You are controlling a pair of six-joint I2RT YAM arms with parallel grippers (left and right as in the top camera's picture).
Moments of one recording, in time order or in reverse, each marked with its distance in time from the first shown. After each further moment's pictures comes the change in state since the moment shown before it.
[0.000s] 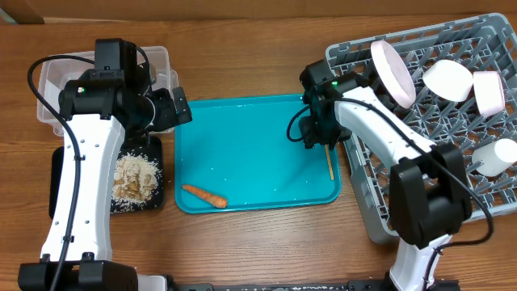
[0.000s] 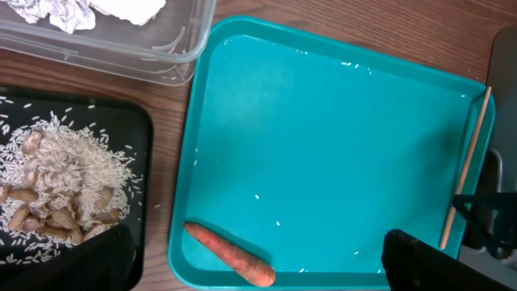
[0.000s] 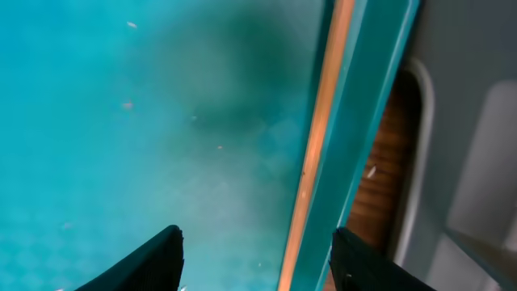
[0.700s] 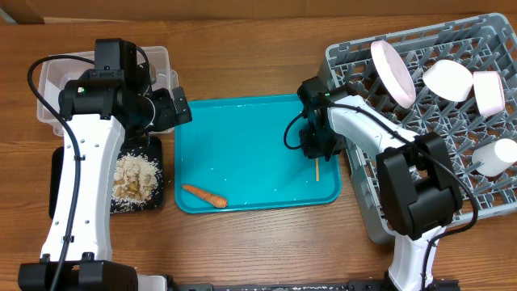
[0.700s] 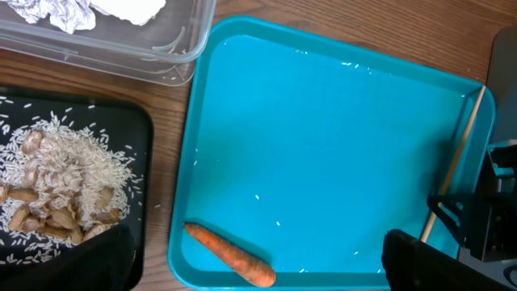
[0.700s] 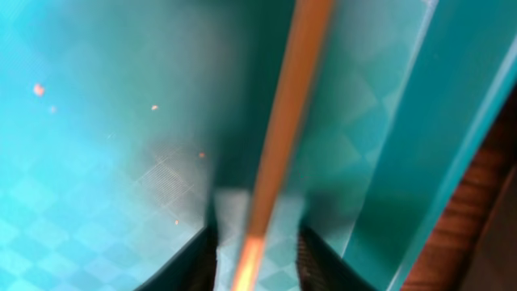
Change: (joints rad) left arm 0.000 0.000 0.000 0.000 0.000 0.000; right arm 0.003 0.059 -0.089 0.077 -0.031 0.039
